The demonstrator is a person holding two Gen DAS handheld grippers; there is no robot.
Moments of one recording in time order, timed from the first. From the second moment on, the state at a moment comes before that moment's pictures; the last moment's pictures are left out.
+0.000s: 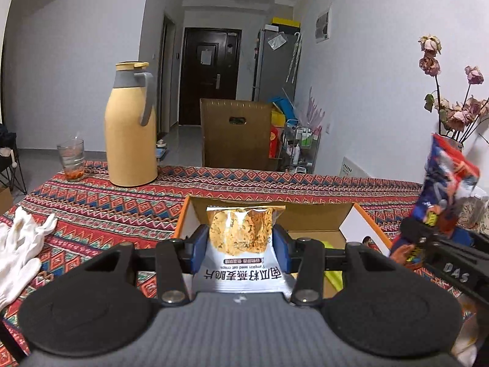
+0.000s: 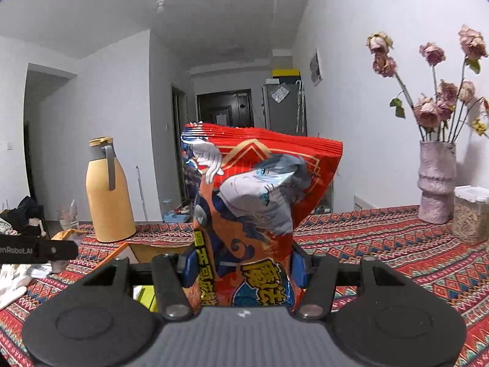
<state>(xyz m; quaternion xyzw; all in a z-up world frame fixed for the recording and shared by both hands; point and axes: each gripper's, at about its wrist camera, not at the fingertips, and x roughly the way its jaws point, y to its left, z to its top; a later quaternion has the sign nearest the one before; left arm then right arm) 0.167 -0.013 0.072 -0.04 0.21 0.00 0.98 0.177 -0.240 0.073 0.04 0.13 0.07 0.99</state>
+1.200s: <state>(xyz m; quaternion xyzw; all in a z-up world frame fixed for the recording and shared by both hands) 0.202 -0.008 0.037 -0.07 0.21 0.06 0.97 0.222 -0.227 0.033 0.07 0.20 0.07 0.98</state>
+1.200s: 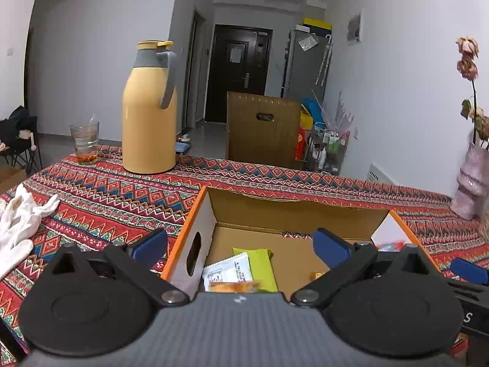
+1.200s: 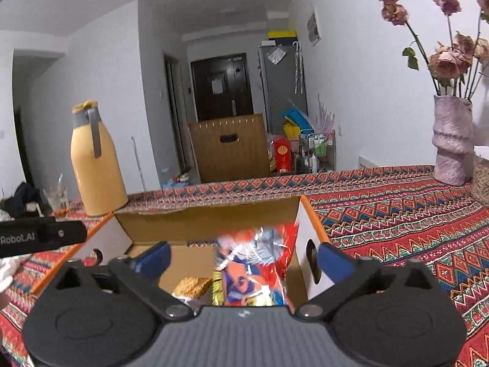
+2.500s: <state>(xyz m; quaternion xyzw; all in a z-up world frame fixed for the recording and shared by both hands) 0.135 -0.011 0.065 -0.07 0.21 0.03 0.98 0.149 -0.240 0.066 0.05 0.15 0.07 0.98</state>
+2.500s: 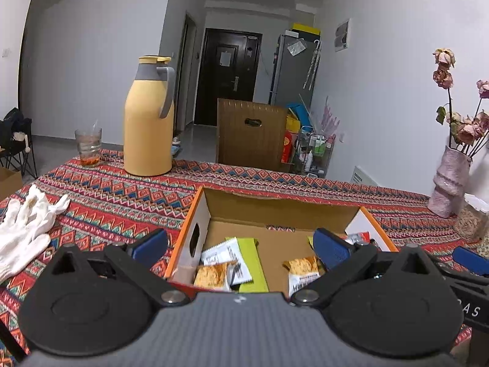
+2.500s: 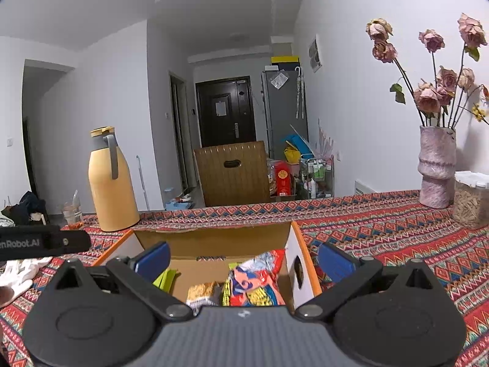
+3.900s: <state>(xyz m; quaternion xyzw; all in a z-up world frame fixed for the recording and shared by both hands) 0.051 0.009 0.004 -0.06 0.28 0.04 0.96 0.062 -0.301 -0.005 0.08 0.25 0.02 0.96</state>
